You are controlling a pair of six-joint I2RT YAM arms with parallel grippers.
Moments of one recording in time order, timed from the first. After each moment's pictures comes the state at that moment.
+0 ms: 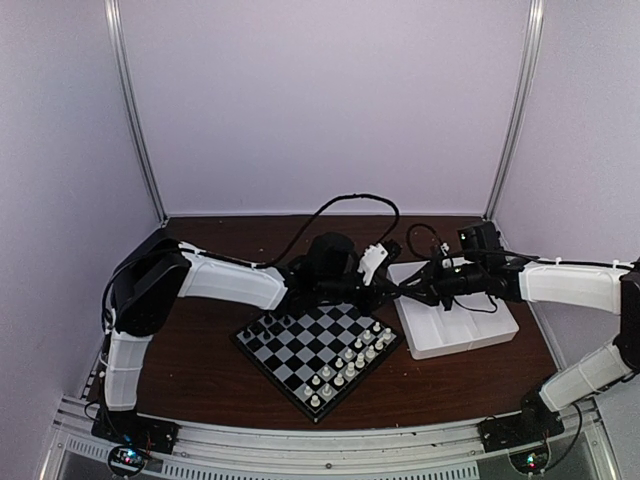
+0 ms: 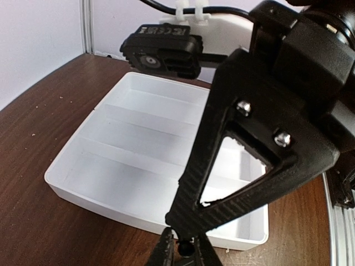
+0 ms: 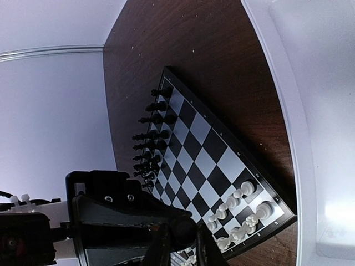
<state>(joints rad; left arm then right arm) -1.01 2.17 1.48 0.33 0.32 -0.05 0.45 1.36 0.75 -0.06 -0.54 1.06</state>
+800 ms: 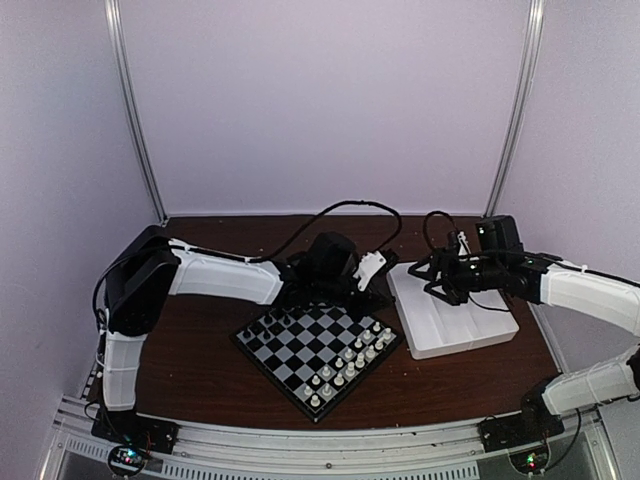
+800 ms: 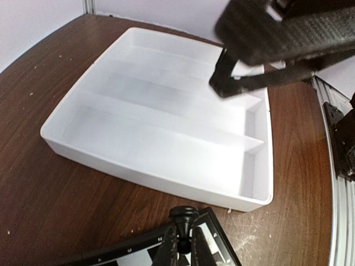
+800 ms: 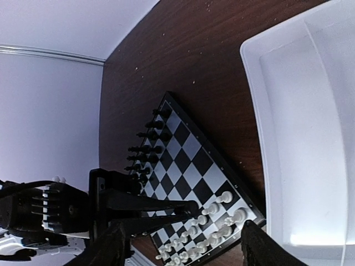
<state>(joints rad) -1.01 2.13 1.49 0.12 0.31 -0.02 0.43 1.21 0.75 -0.17 -0.44 0.93</state>
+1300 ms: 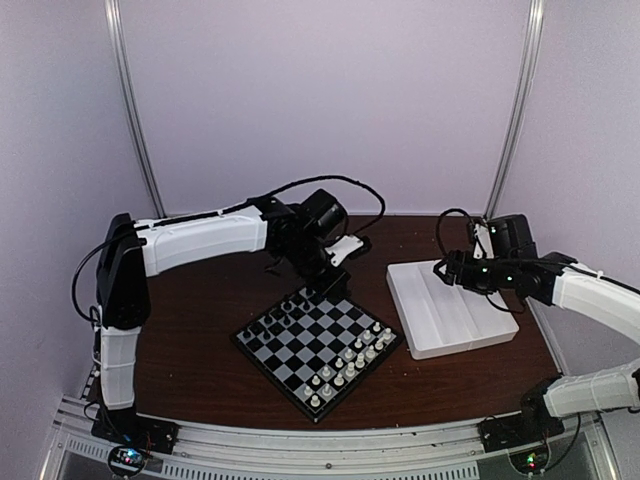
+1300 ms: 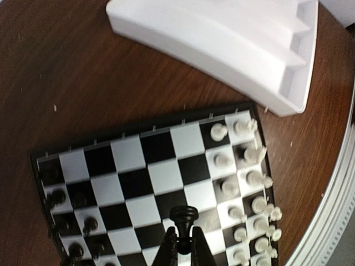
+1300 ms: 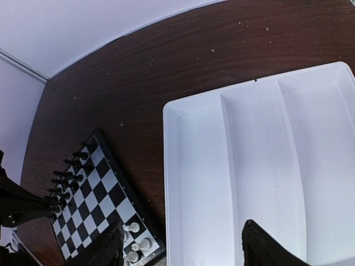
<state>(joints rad) -0.94 2.09 1.85 -0.79 0.21 0.01 0.39 1.11 0.76 -0.32 -0.08 0.56</state>
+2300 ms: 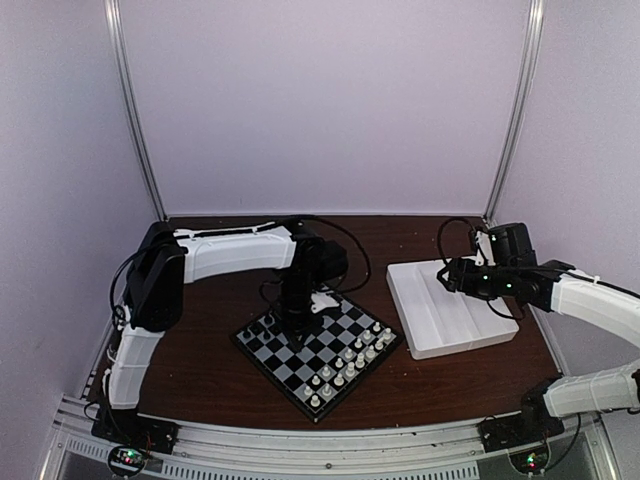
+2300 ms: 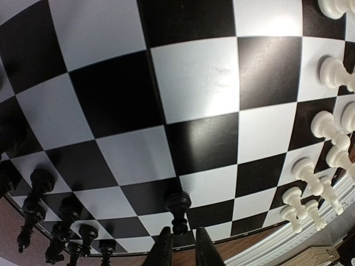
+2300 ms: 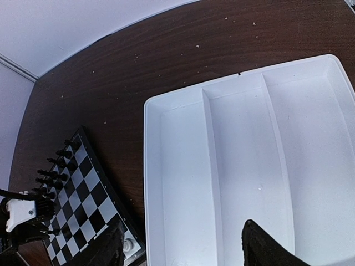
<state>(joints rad) -0.96 2.26 1.93 -1.38 0.13 0.01 0.37 1.10 0.69 -0.27 -0.06 0.52</state>
